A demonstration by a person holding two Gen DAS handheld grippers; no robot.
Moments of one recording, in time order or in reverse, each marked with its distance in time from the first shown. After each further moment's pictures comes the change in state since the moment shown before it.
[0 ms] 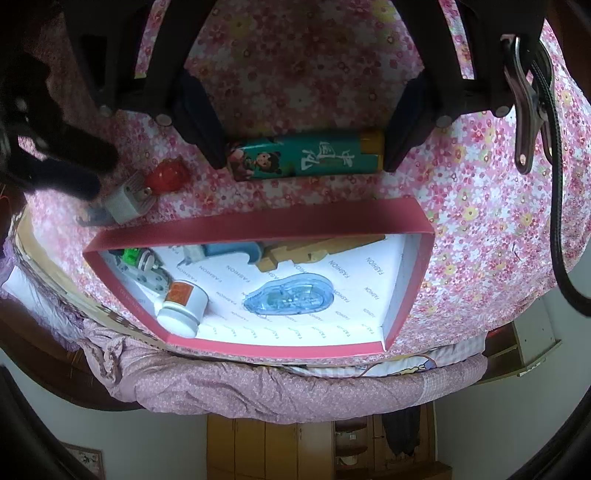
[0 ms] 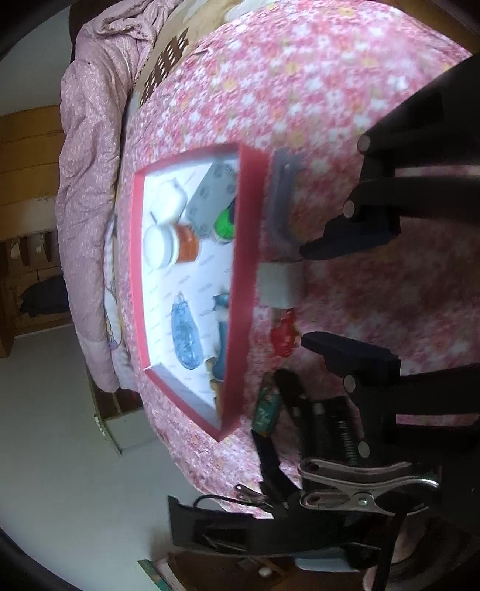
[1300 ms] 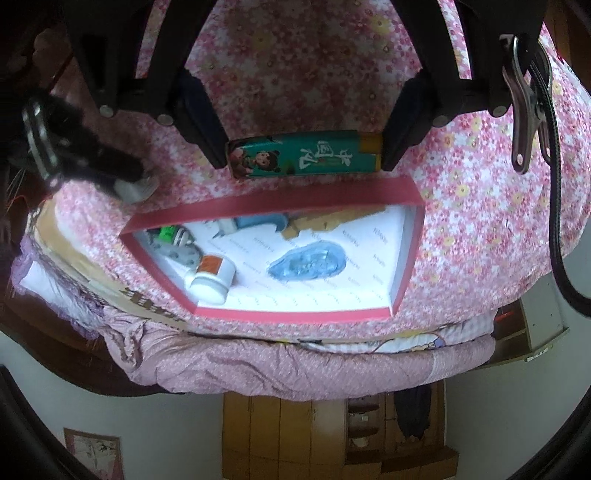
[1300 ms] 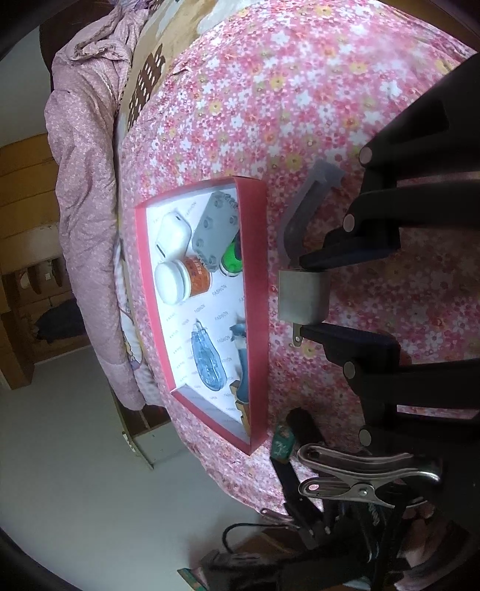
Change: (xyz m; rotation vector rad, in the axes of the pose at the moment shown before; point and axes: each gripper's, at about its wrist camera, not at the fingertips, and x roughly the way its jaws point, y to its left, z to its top) left arm -0.035 -0.003 0.009 0.017 -0.083 -0.064; right arm -0.012 -0.023 -0.008 0.131 -0.056 0.011
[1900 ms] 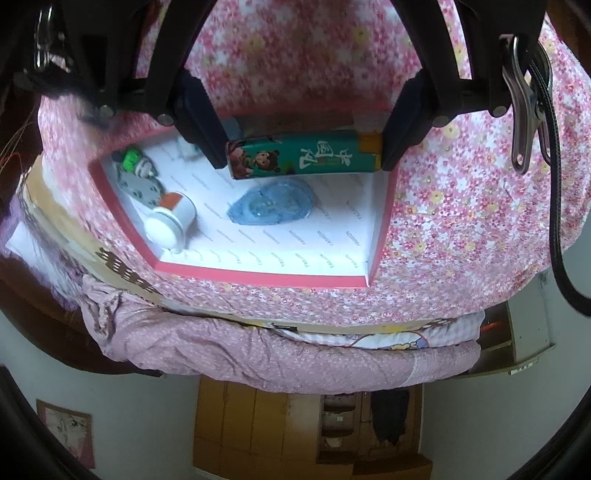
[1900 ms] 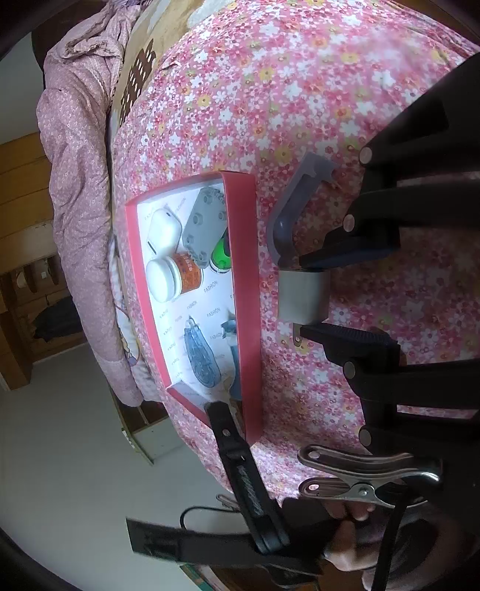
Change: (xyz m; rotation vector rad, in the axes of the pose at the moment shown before) left arm 0.032 0.031 0.049 -0.100 -0.006 0.035; right arm 0.002 -0.001 -0.004 0.016 0.010 0.024
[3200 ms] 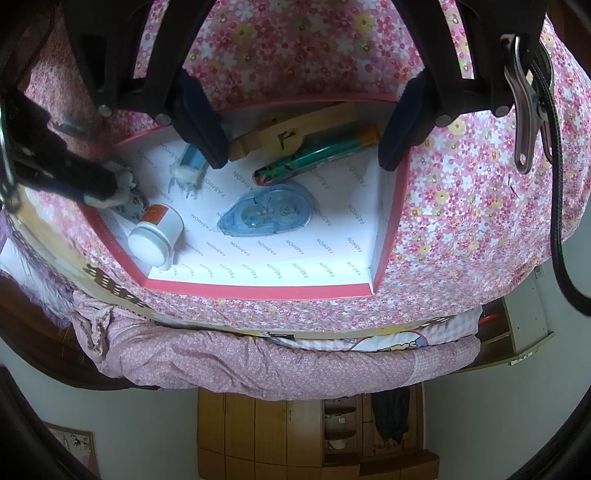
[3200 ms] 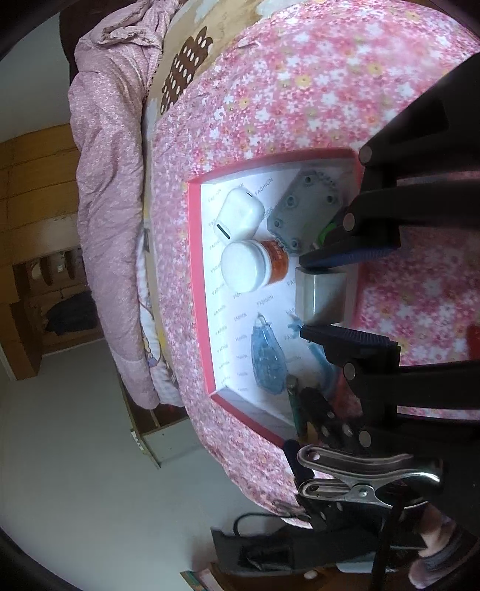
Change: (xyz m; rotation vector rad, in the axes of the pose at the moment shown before) left arm 0.016 -0.009 -0.007 0.058 0.008 0.053; right arm 0.031 0.012 0.068 -0.049 -0.053 -0.039
